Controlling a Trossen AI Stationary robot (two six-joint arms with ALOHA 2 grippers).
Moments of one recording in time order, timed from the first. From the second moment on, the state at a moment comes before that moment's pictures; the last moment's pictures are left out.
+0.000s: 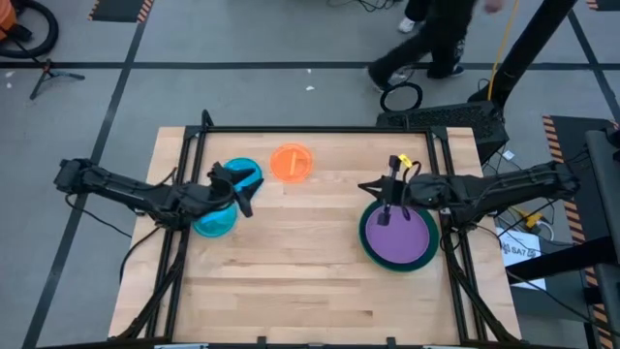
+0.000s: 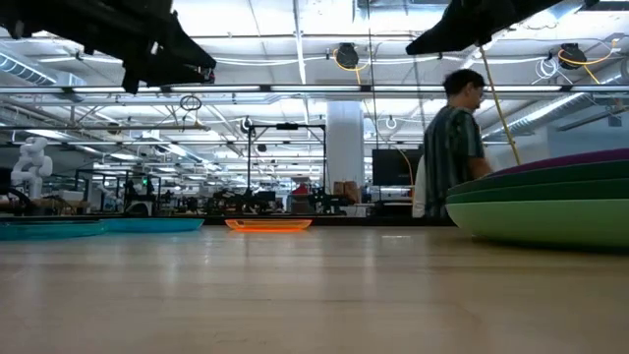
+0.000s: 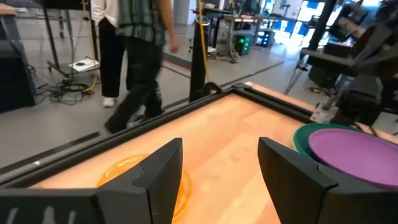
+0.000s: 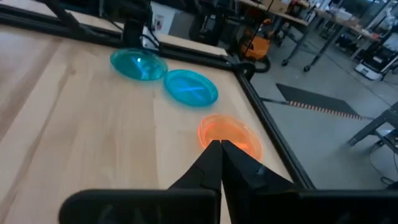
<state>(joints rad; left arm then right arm) -0.18 0.84 0.42 0.25 -0.78 -0.30 0.11 0.92 0.66 -0.09 0.41 -0.19</state>
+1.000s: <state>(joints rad) 0.13 1.16 0.52 0.40 -0.36 -0.27 0.11 0.90 0.67 -0.13 0.41 -0.18</state>
